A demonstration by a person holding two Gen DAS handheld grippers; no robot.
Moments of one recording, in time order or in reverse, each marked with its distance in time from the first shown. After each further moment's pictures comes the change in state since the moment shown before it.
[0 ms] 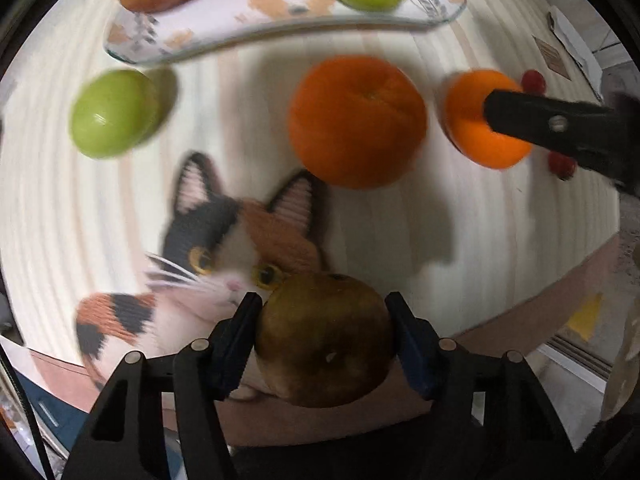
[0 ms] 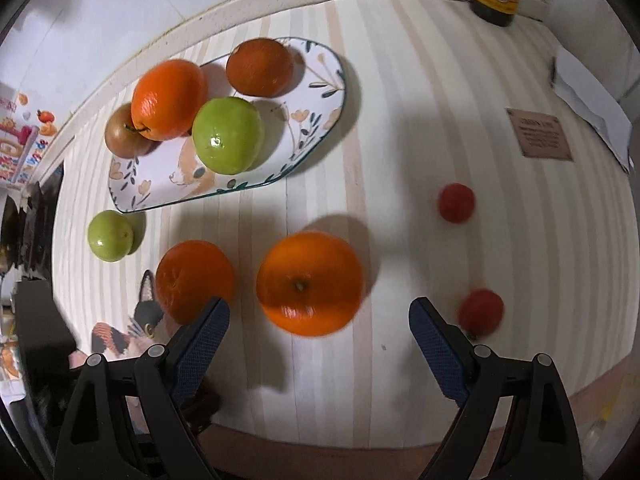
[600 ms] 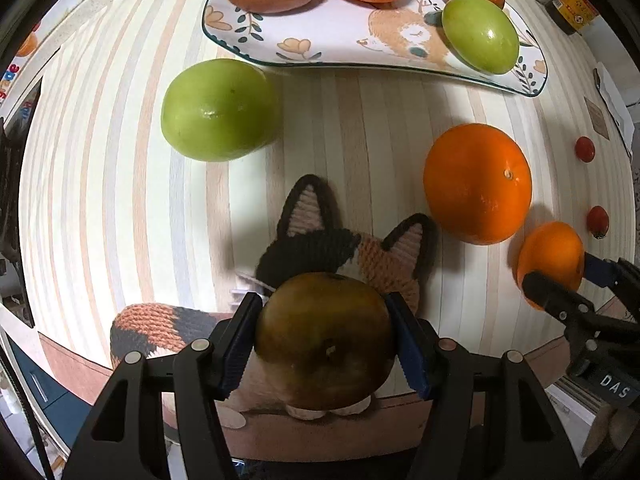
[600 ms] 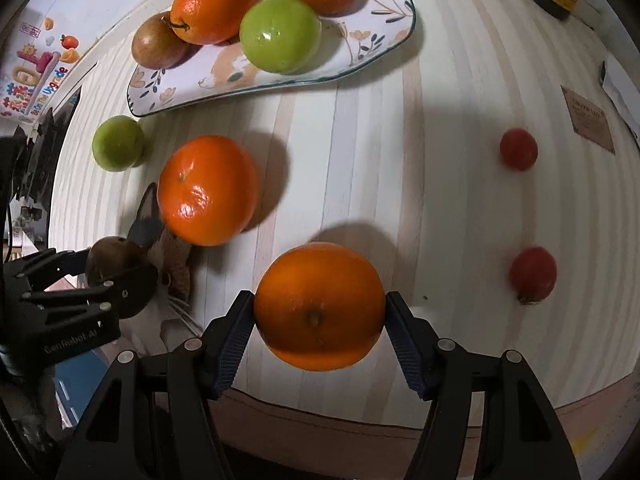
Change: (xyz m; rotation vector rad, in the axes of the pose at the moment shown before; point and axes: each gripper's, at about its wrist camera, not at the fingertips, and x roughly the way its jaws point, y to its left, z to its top) left arm -0.004 0.066 0.011 -0.125 -0.039 0.033; right arm 0.034 0.026 -0.041 -0.143 0.118 0.035
